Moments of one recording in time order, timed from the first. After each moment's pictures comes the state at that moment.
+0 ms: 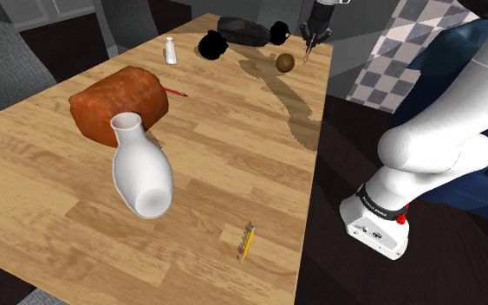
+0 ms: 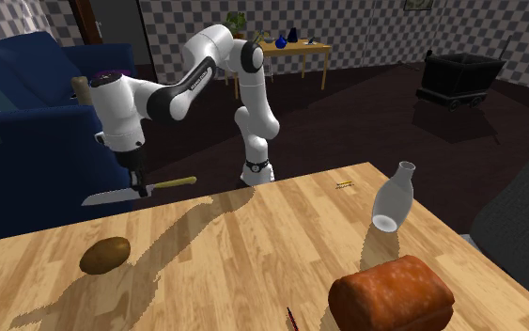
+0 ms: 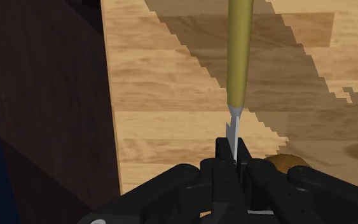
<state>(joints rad) -0.73 0.10 0.24 -1.81 -0.04 1.92 0.68</state>
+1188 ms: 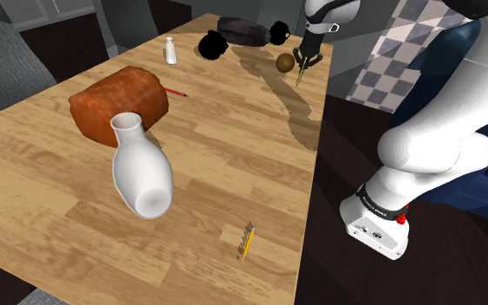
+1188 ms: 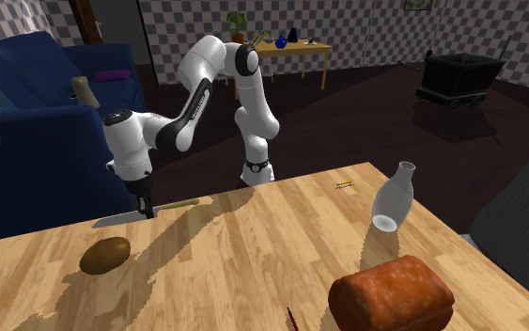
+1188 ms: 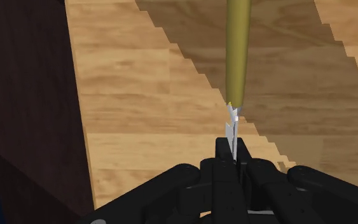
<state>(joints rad) -0.73 0.18 0.24 -1.96 -0.06 2.14 0.69</state>
